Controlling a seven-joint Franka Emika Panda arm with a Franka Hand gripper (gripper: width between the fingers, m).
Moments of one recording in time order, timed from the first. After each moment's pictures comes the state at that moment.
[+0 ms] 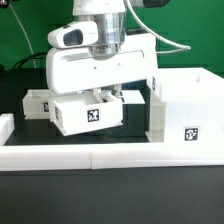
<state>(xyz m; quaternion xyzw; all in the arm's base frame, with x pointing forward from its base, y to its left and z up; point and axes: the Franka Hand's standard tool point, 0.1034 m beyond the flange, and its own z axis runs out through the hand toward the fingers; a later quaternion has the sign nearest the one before) 0.518 -0.025 0.040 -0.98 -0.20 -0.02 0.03</state>
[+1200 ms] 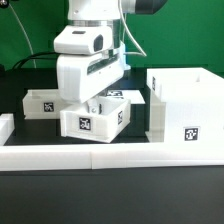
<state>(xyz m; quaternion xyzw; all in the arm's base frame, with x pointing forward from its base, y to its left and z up) 0.512 -0.043 0.032 -0.83 -0.56 0.00 0.00</state>
